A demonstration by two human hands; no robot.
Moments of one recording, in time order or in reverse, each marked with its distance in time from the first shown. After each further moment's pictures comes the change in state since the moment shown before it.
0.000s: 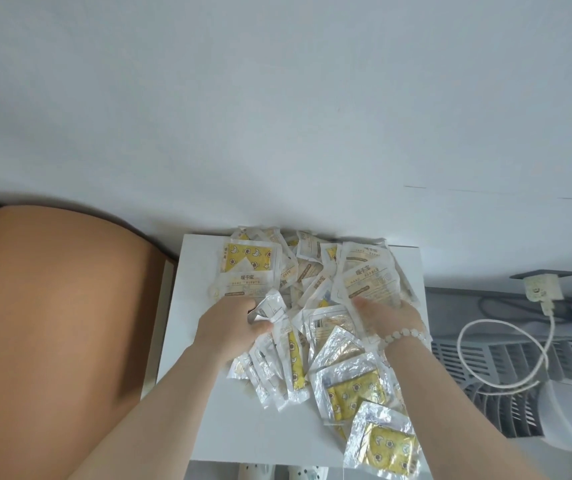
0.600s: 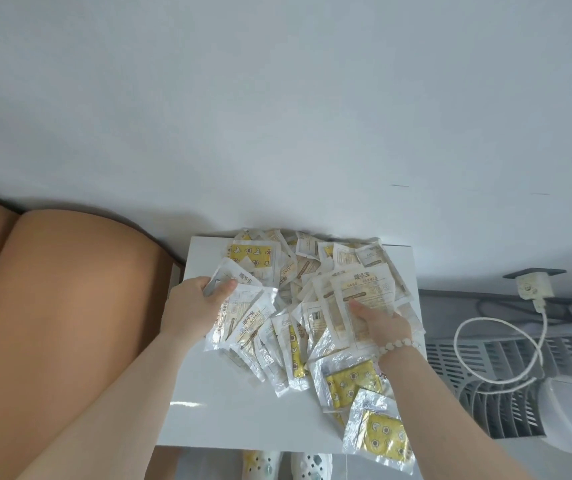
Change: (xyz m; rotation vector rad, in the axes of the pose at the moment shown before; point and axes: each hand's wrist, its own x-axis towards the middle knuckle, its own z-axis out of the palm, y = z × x) left_hand -0.017 -0.030 -0.032 -0.354 0.275 -0.149; right_hand -0.010 0.028 0.004 0.325 -0.137 -0.016
